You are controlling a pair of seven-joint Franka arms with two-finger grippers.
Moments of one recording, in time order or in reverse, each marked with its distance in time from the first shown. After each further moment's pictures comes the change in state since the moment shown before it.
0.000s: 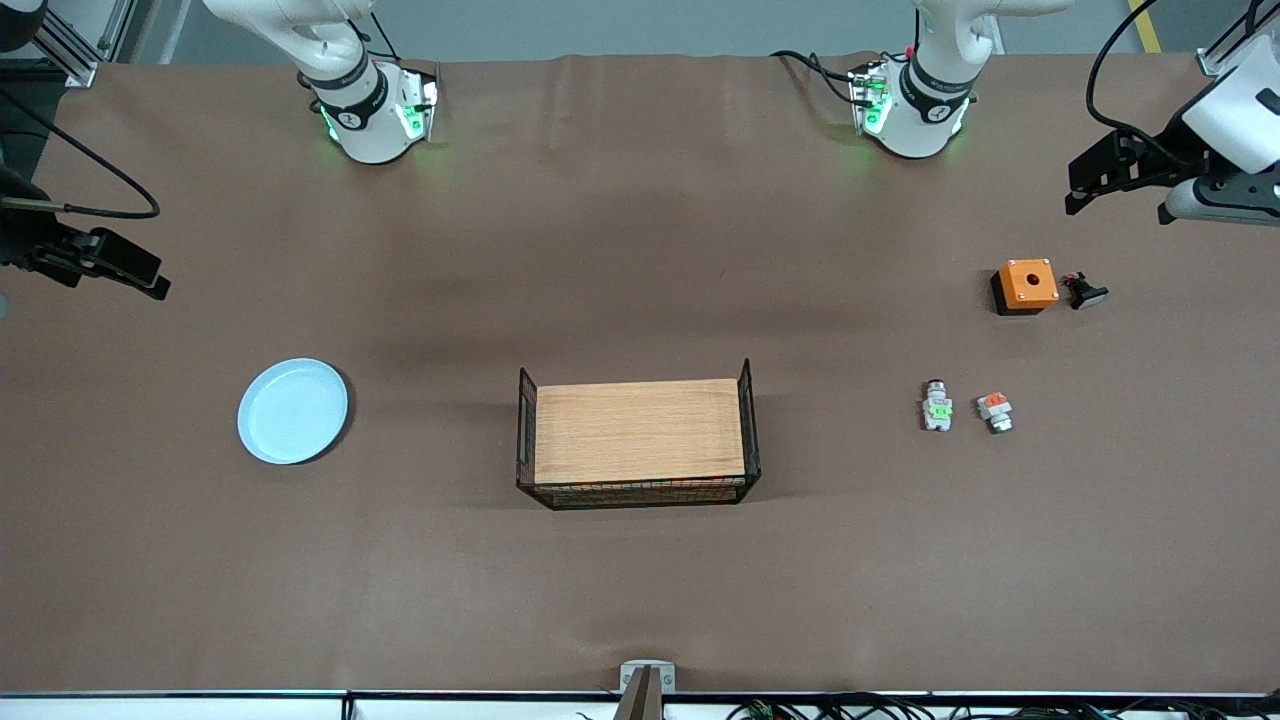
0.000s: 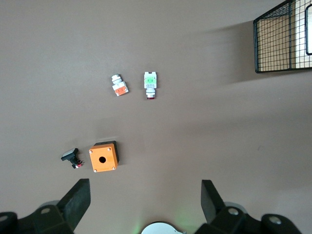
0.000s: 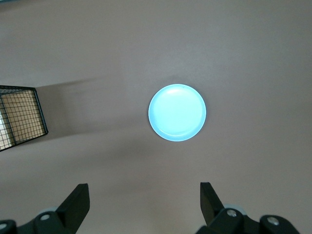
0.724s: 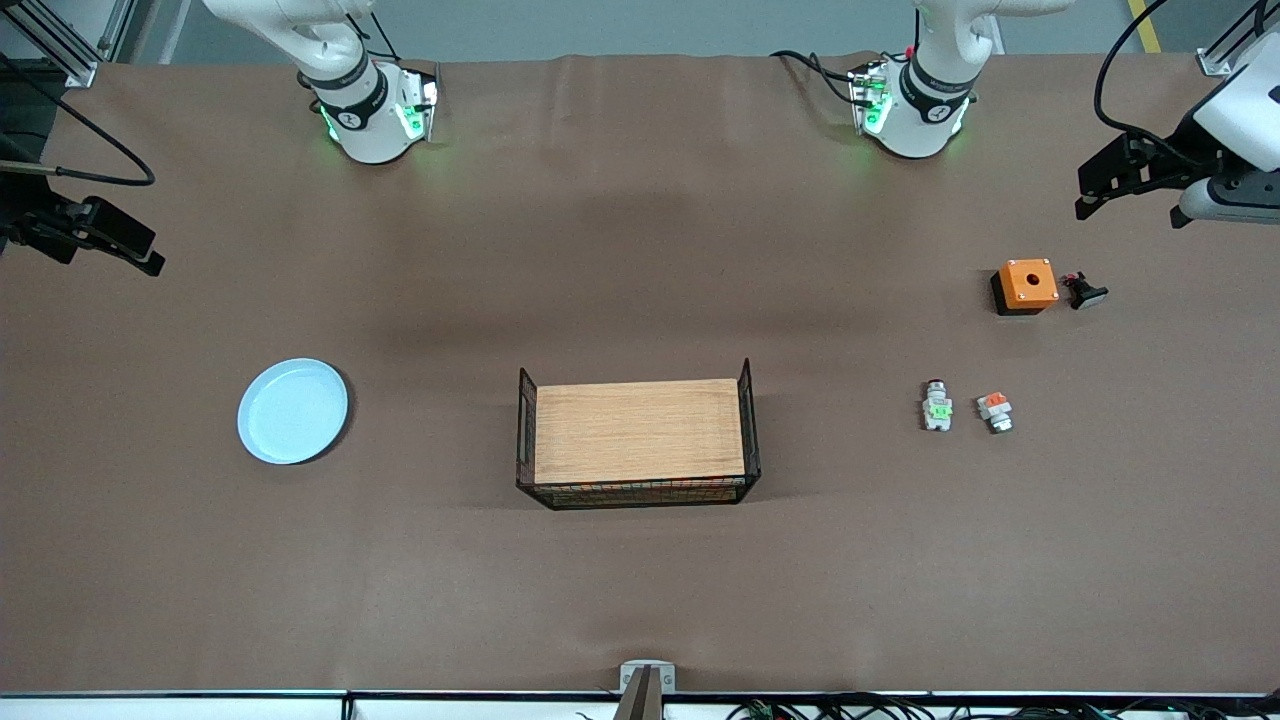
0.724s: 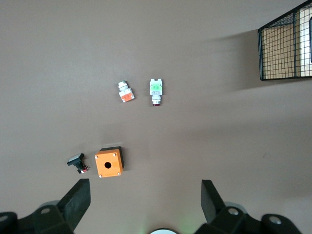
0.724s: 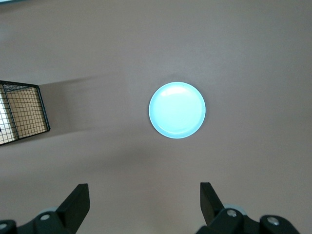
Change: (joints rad) left arm -0.001 -0.003 0.005 0.003 0.021 0.031 0.001; right arm 0.004 -0.076 -0.001 -0.081 0.000 0.029 -0.001
